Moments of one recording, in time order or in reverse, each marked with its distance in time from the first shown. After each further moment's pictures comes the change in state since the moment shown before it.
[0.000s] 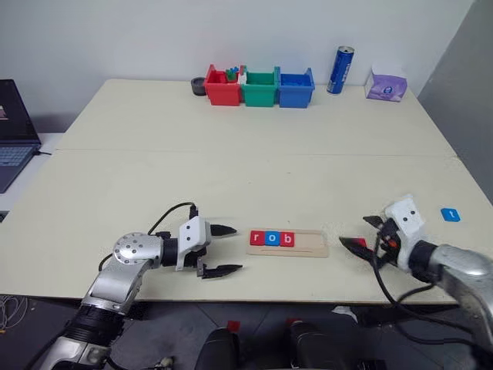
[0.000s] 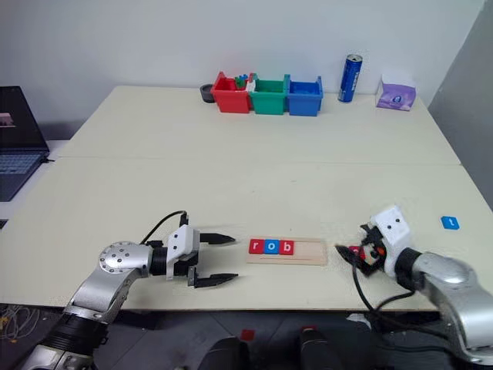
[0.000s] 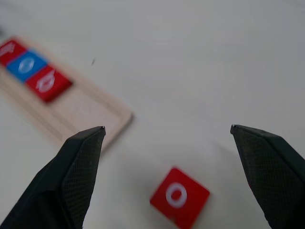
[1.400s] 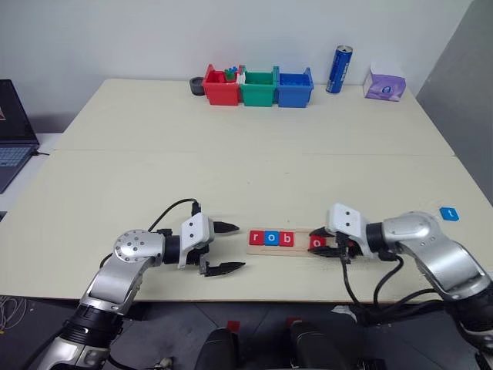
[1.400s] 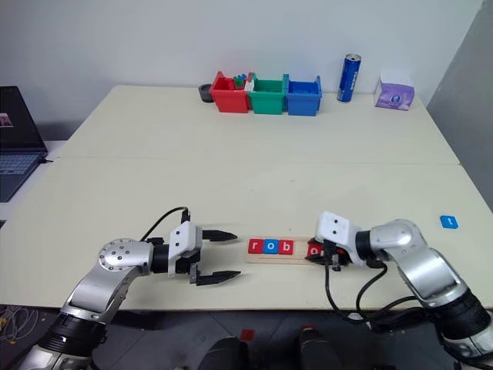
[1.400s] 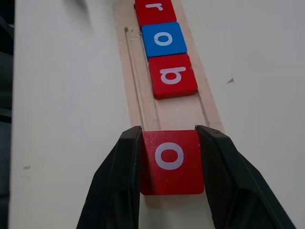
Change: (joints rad) left arm 0.001 0.011 0.002 -0.105 -0.002 0.096 0.036; right arm -0.399 -0.027 0.486 0.239 -0.195 -0.249 0.291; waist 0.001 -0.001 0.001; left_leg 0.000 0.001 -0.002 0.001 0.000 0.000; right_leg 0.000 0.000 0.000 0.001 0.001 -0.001
